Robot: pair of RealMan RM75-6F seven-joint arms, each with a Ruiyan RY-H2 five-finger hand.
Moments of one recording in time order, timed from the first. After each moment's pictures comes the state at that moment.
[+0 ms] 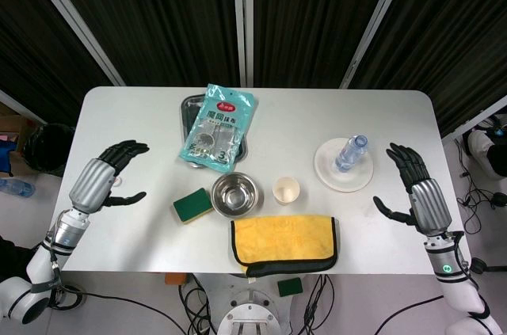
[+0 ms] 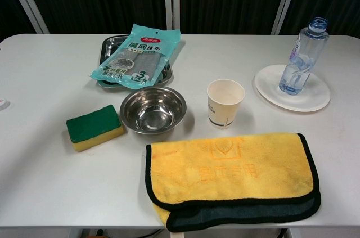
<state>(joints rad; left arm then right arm) -0.41 -1.29 -0.05 -1.41 1.66 1.42 -0.39 0.27 -1.30 0.08 -1.46 -1.66 1.55 0.37</state>
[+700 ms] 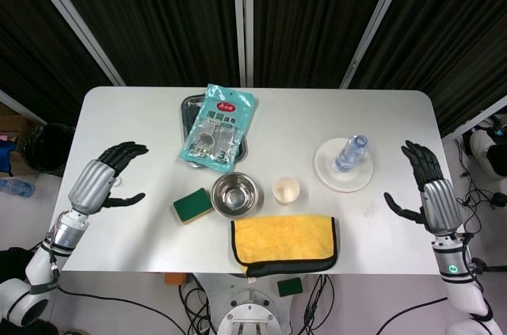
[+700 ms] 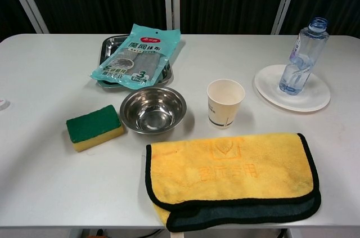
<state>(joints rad) -0.41 -1.29 -0.04 -1.41 1.65 1.42 -0.38 0.24 -1.32 0.11 -1.44 -1.59 1.58 0.36</state>
